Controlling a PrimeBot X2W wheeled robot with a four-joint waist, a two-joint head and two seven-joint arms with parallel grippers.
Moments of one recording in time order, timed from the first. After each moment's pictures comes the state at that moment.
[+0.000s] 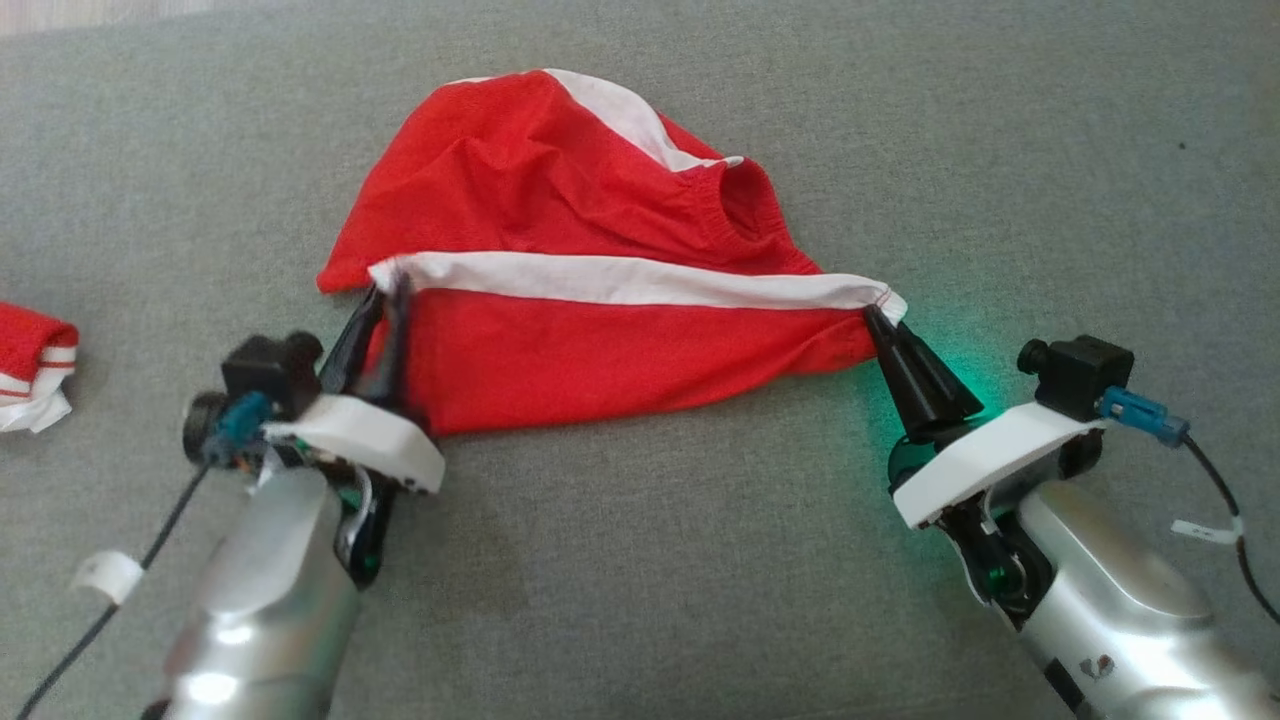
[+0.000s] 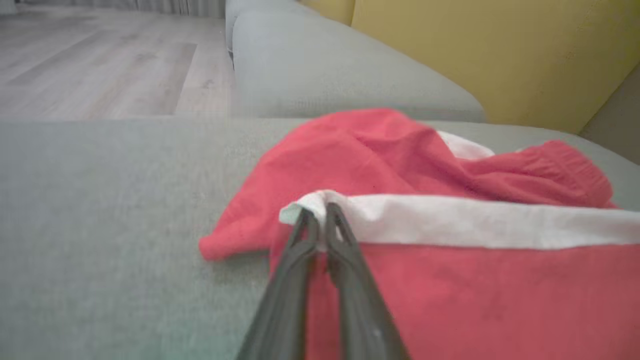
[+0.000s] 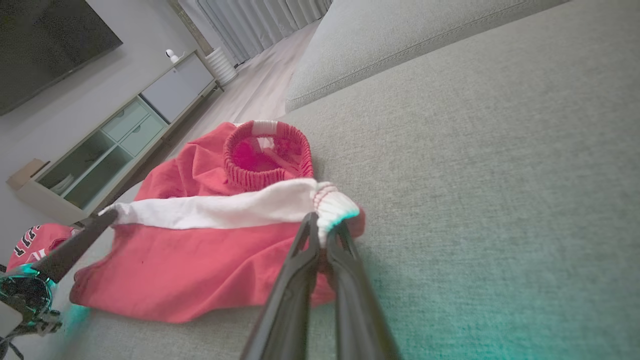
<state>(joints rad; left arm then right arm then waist) -0.56 0.14 -0.35 0.78 -0.40 -0.13 -0.25 -0.45 -0.30 0.68 0.53 0.88 0.13 -0.25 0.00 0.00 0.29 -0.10</state>
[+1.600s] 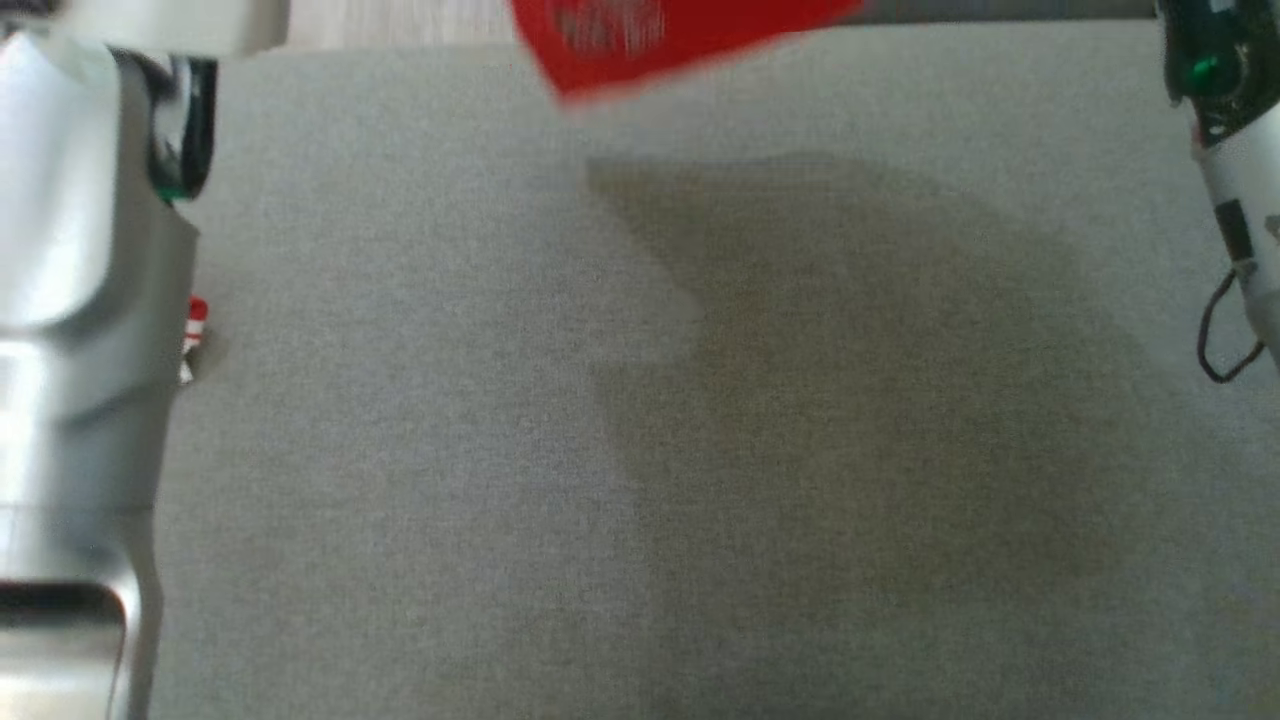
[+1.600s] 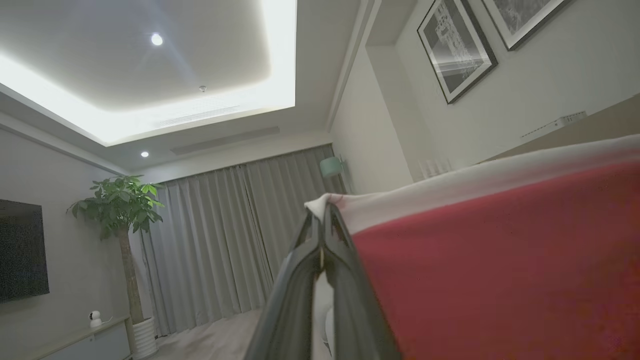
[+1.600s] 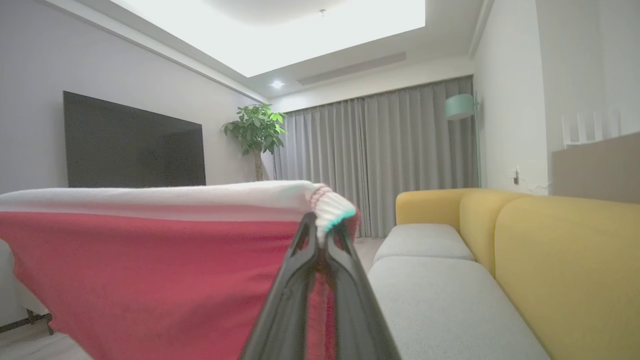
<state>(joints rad) -1.06 0.27 -0.28 0.47 -0.19 -0.03 -0.26 -1.15 -0.35 0.52 0.64 0.70 0.13 -0.25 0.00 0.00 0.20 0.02</state>
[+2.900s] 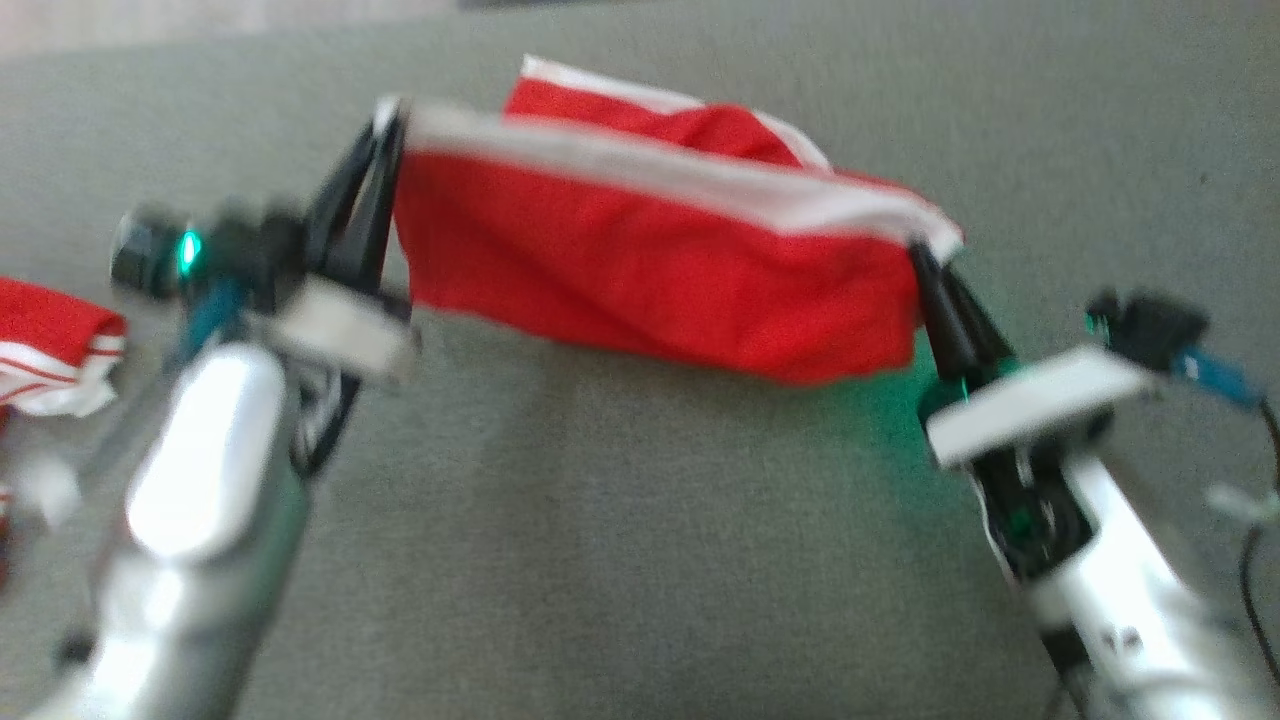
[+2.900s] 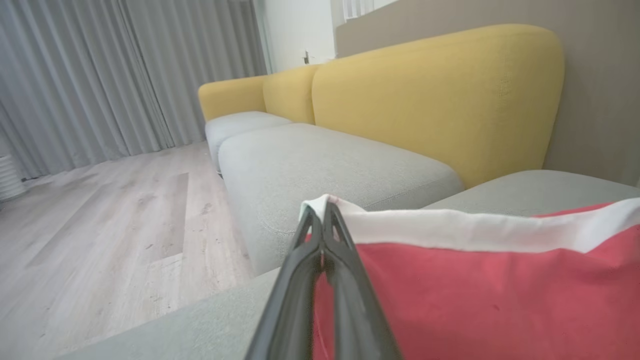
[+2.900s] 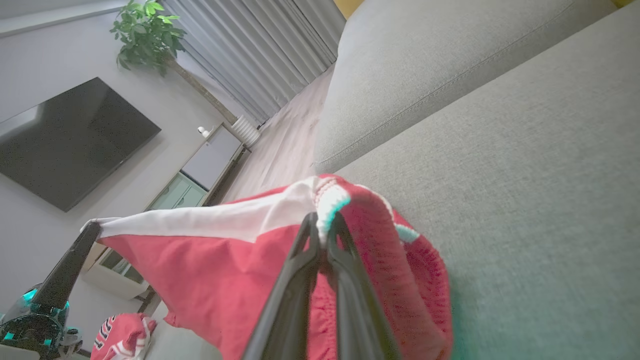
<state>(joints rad) -0.57 0.23 -0.32 0.38 -0.20 -0.13 -0.15 -0.35 -0.22 0.40 0.32 0.92 0.13 -0.09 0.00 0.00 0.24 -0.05</state>
